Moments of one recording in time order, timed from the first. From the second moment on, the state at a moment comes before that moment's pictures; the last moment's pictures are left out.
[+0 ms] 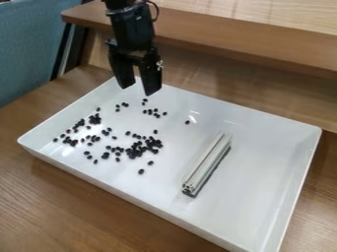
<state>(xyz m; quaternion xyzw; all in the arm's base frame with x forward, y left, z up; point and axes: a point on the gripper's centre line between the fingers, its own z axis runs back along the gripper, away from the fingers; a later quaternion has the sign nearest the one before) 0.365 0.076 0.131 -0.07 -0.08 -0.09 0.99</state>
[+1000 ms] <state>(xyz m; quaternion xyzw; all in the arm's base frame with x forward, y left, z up) 0.321 0.002 0.110 -0.05 -0.07 -0.10 0.99</state>
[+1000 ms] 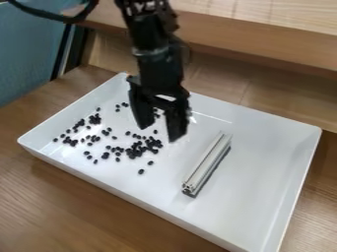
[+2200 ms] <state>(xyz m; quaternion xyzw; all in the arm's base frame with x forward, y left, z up) 0.348 -0.040 0.045 -0.02 0.00 -0.03 1.00</state>
